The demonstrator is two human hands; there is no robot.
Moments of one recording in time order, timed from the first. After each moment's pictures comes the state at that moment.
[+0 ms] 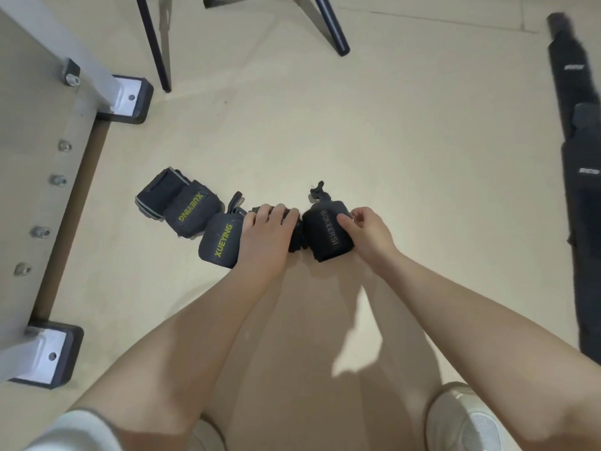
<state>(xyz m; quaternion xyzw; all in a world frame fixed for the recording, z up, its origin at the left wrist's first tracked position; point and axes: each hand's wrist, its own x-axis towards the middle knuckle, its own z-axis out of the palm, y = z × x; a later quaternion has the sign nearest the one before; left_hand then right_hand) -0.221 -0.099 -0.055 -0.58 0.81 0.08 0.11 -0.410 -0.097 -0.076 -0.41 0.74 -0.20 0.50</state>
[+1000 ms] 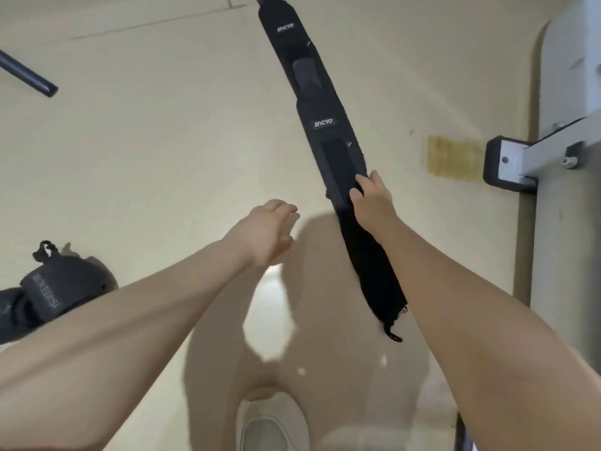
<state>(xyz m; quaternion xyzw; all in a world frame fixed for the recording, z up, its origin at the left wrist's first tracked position) -0.617 -0.077 -0.047 -0.38 0.85 0.33 0.16 -0.819 -0.014 -0.087 -0.36 0.85 -0.17 0.34</state>
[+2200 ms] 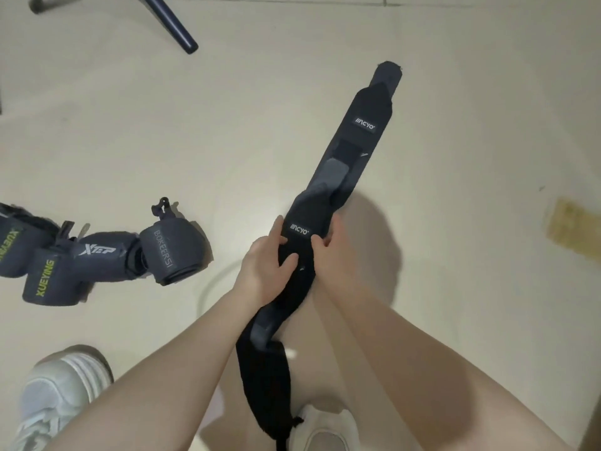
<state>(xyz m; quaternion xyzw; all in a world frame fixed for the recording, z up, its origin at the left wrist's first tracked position) -0.465 -0.070 -0.070 -0.62 0.65 0.45 -0.04 -0.592 -0.061 -0.080 -0.31 0.76 -0.29 0.50</state>
